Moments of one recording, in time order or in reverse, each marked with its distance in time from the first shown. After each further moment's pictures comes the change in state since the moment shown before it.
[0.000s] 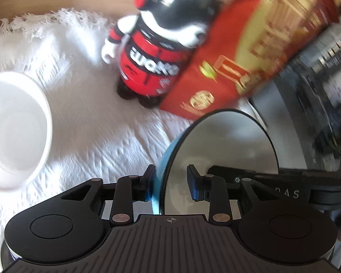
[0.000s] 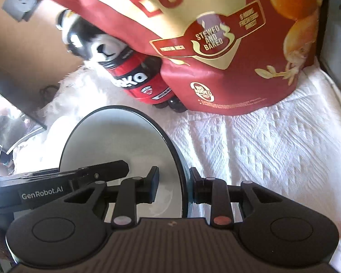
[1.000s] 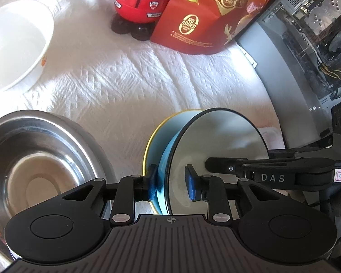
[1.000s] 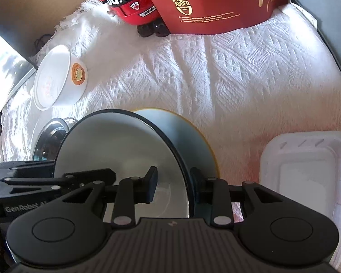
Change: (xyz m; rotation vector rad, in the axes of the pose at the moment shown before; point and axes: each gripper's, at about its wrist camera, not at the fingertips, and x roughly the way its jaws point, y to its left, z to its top) left arm -0.005 -0.003 -0.110 0.046 0.076 -0.017; right arm -0.003 -0.017 -0.117 -0.041 0.105 -0.069
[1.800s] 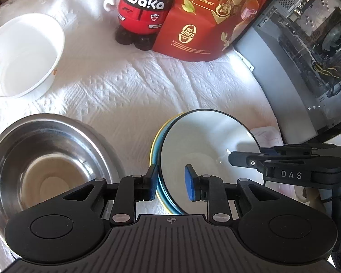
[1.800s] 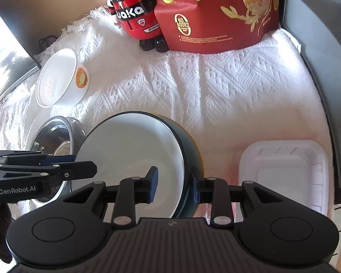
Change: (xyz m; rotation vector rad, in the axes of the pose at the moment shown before) left arm -0.021 0.001 -0.008 0.032 -0.043 0.024; right arm -0.031 0.007 -0.013 -0.070 -0.091 -0.077
